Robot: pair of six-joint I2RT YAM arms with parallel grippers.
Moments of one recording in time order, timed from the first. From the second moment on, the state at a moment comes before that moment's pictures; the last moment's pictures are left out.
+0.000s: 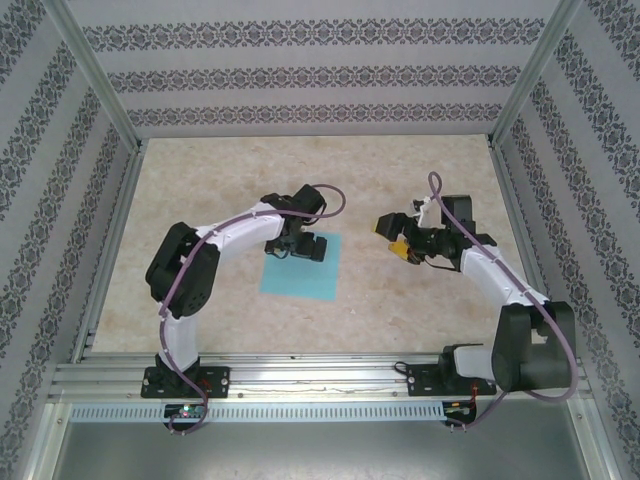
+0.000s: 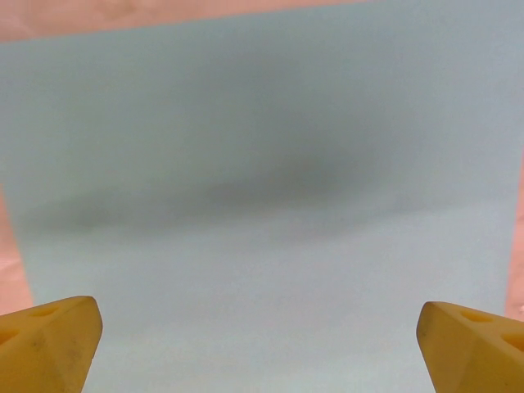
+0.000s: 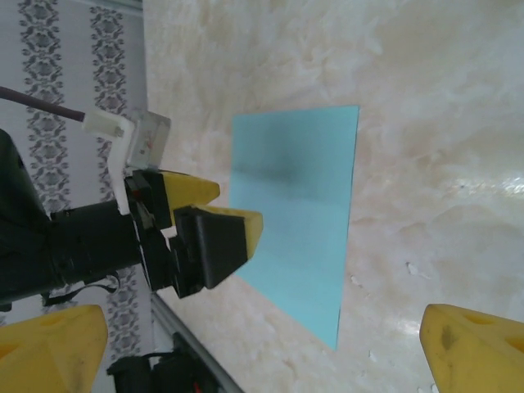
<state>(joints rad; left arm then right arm) -0.63 1.93 1.46 -0.87 -0.04 -0.47 0.03 1.31 0.74 -0.31 -0.91 0.63</state>
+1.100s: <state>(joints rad) -0.70 2.25 1.87 -1.28 -0.10 -0.63 -0.03 1.29 0.74 -0.50 -0.69 0.59</state>
